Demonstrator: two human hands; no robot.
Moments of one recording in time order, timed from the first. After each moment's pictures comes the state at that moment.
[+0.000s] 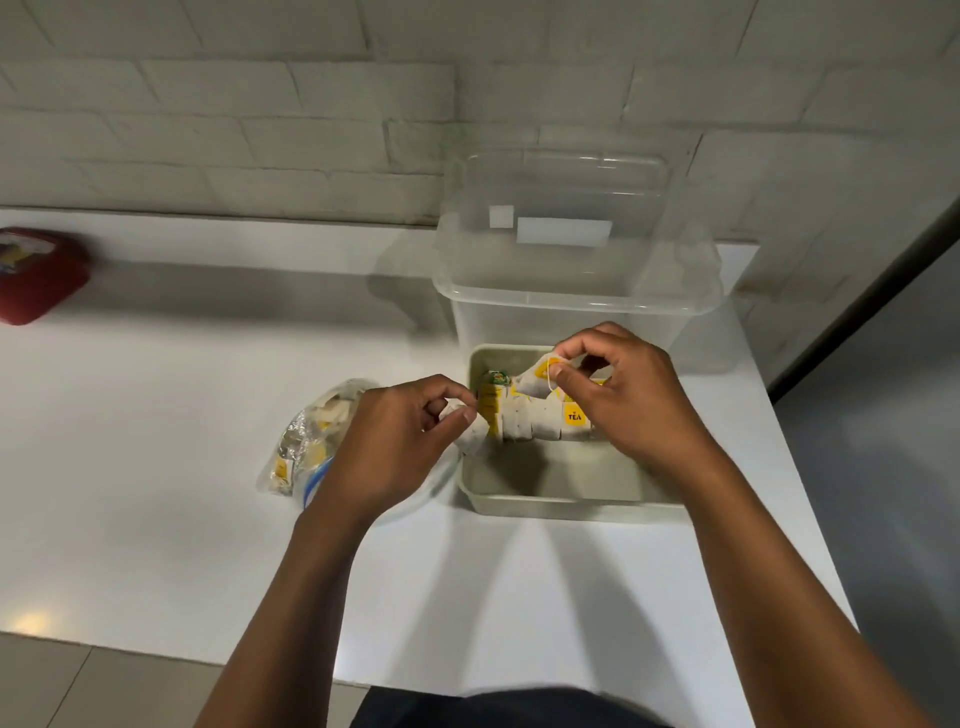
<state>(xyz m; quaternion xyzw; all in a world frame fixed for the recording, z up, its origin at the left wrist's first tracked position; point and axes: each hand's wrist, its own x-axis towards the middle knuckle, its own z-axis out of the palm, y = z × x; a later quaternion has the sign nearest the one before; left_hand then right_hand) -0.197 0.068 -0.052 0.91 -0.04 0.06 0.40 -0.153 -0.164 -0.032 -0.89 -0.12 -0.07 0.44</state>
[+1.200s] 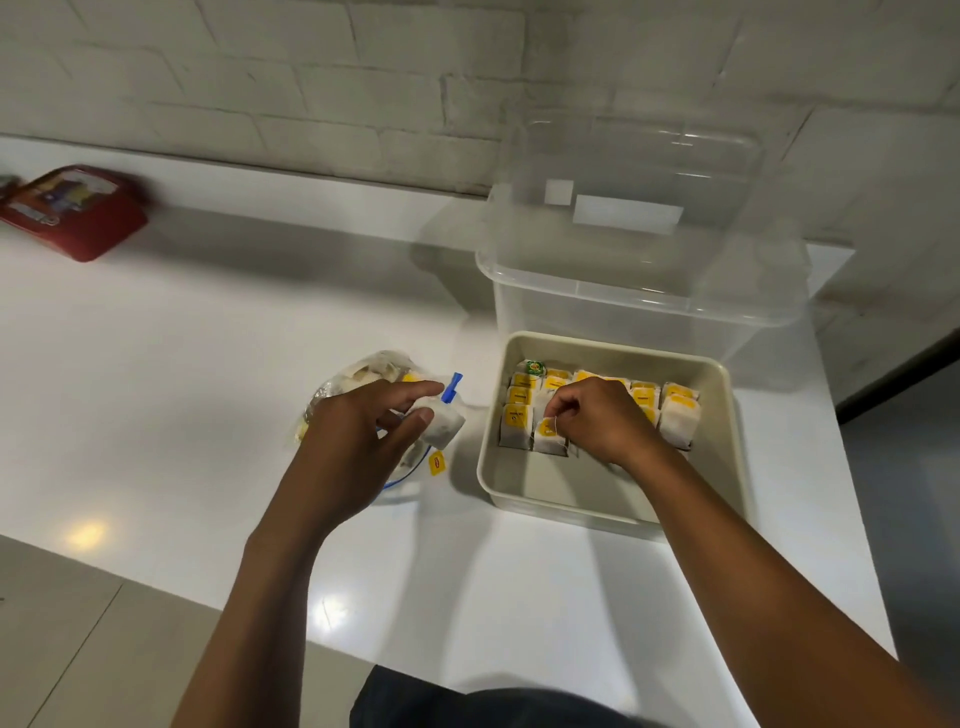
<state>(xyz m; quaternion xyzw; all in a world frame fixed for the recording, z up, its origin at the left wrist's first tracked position) -0.224 0.100 -0.056 0.92 0.06 0.07 0.39 -0.091 -0.138 -0.132 -0.94 -0.13 0.16 0.28</state>
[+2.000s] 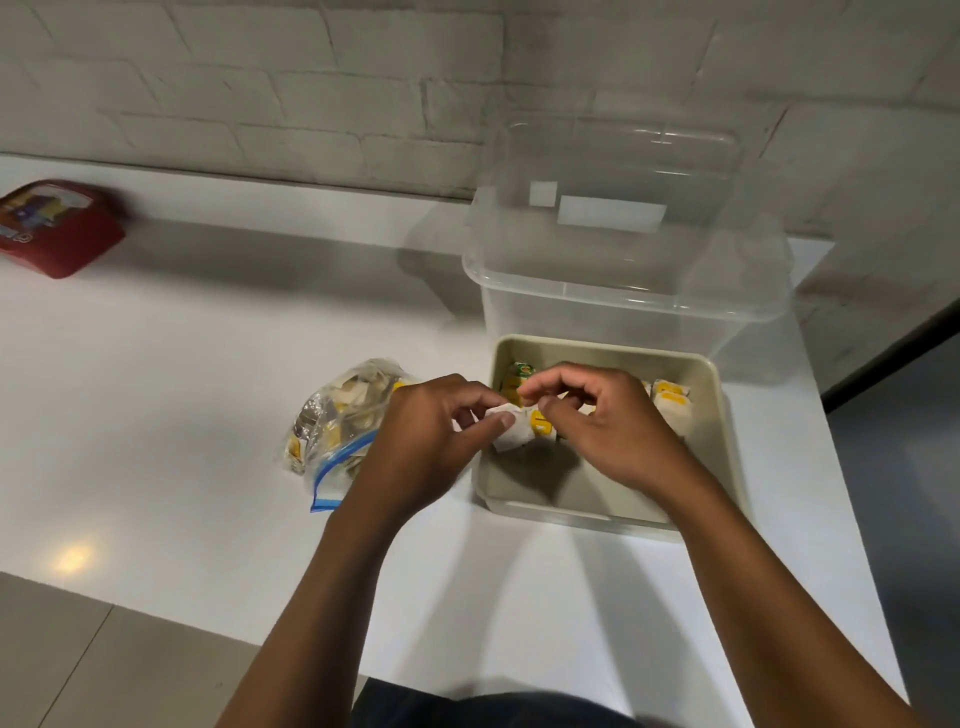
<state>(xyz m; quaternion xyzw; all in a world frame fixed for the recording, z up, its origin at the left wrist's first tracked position) -0.189 0.057 -0.064 0.91 -0.04 0.07 0.41 -0.139 -0.140 -0.068 -0.83 -0.18 0.10 0.52</state>
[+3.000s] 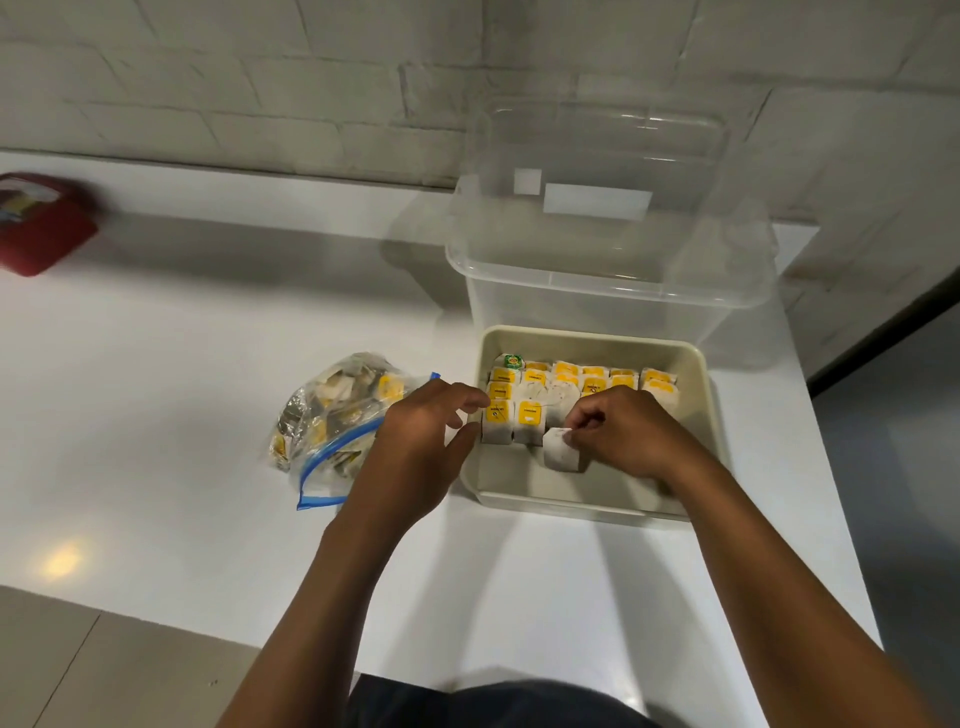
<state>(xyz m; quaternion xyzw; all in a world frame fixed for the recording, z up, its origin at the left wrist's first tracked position) -0.191 0.054 -0.097 0.94 -0.06 0.09 0.32 -0.113 -0.182 -0.118 -0.93 -0.12 0.19 0.30</state>
